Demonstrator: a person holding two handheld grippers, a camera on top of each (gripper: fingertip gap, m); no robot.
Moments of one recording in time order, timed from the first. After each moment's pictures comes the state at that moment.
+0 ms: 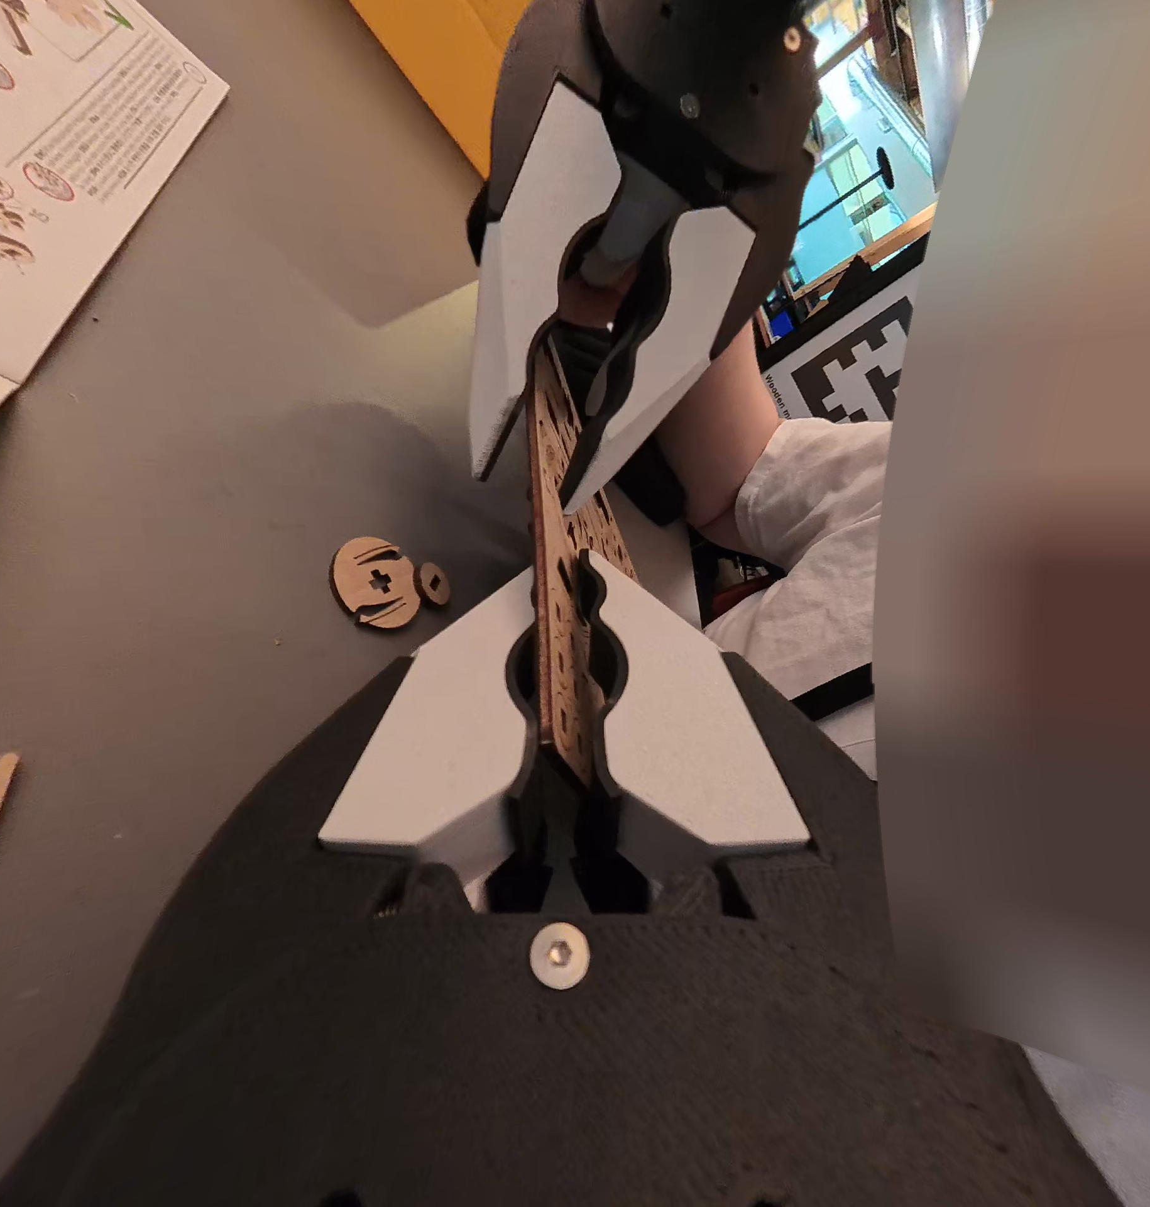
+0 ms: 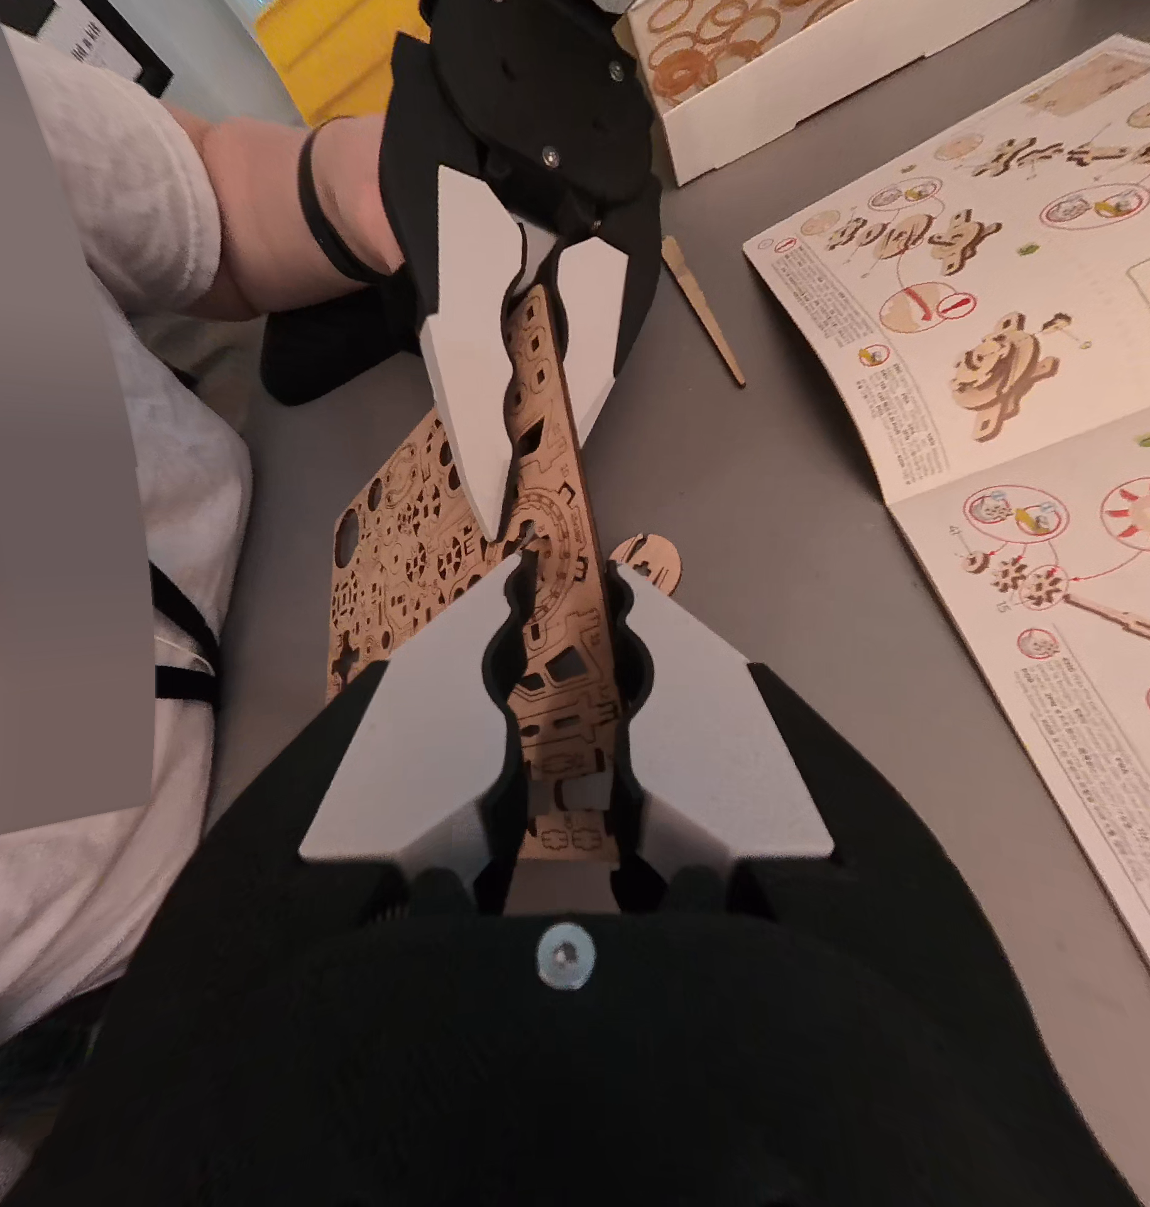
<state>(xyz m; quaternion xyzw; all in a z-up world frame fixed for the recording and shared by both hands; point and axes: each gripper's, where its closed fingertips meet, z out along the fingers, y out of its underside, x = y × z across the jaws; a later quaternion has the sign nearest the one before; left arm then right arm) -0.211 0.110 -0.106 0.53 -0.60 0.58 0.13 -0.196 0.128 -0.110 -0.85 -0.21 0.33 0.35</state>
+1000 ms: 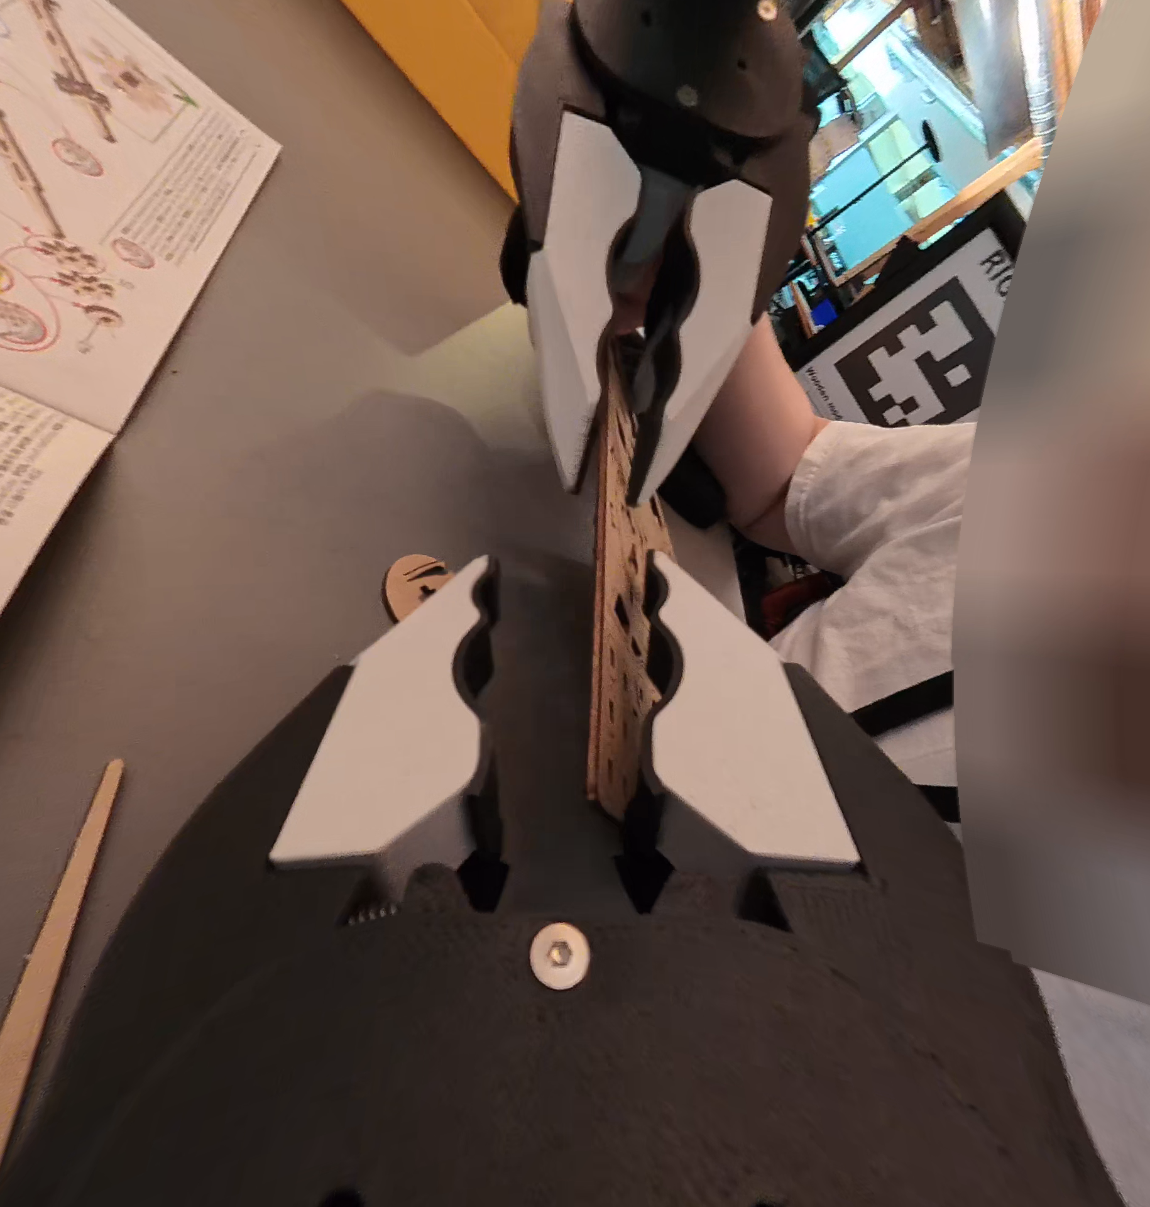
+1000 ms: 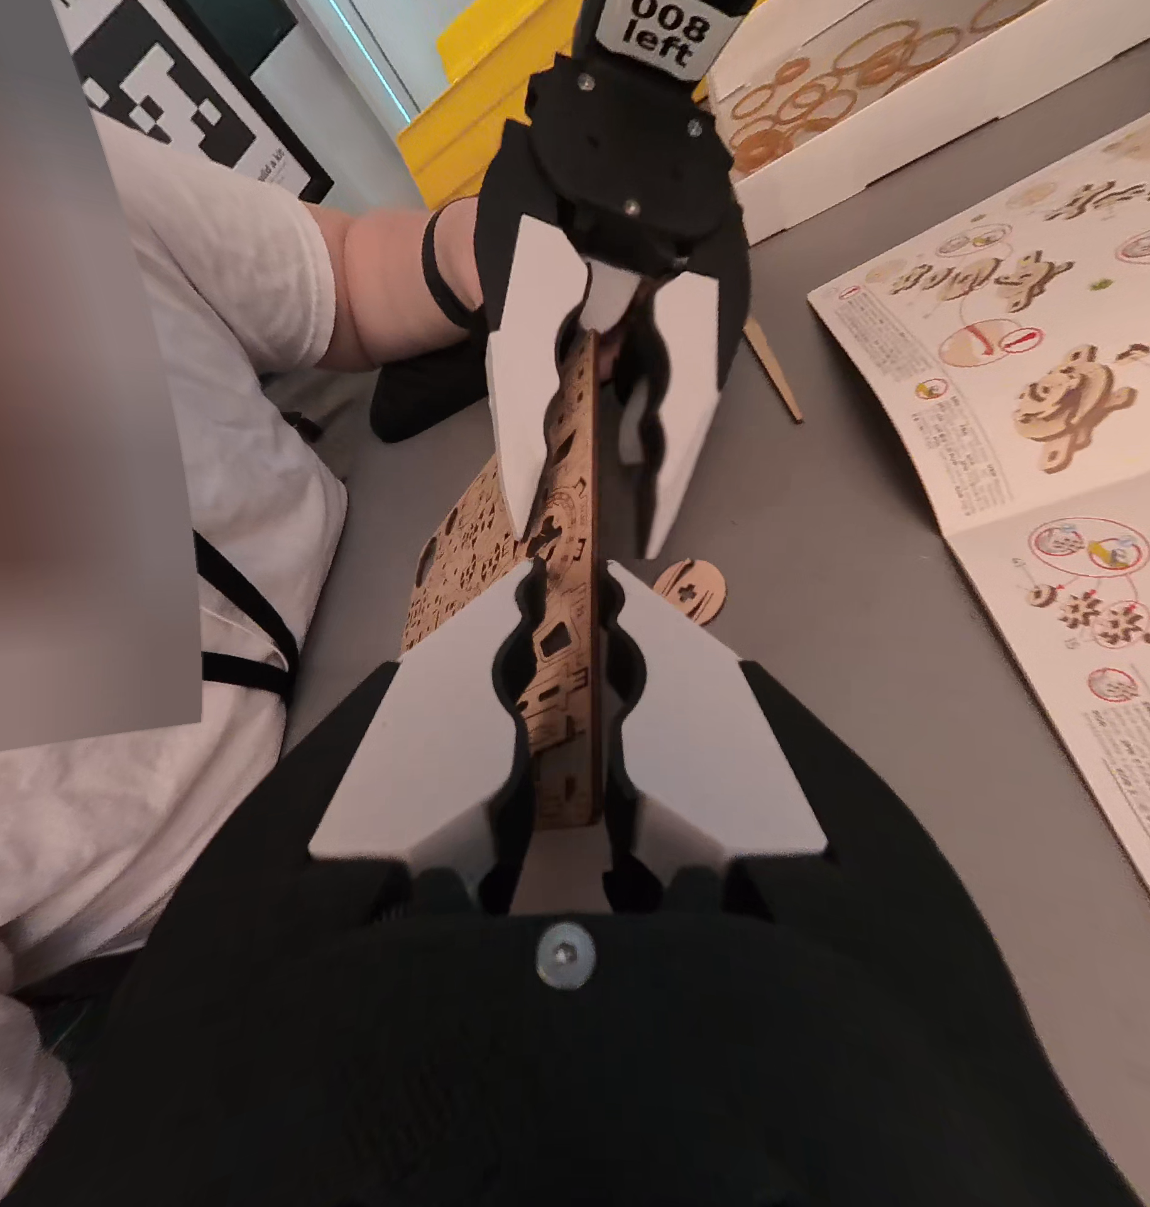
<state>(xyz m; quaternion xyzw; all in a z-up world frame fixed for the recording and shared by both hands) -0.204 0.119 -0.109 0.52 -0.62 0.58 0.09 -0.200 0.121 -0.095 -0.81 -0.22 0.41 0.37</state>
